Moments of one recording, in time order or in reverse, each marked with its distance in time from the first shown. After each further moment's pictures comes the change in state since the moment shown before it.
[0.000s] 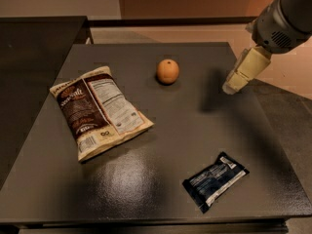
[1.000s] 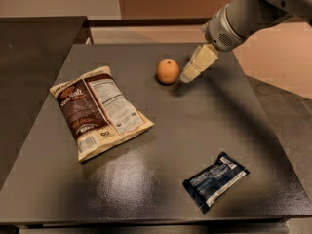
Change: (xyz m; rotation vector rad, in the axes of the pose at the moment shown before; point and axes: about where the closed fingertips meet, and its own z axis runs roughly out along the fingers) arm -0.077 -0.026 0.096 -0.084 -0.201 -0.030
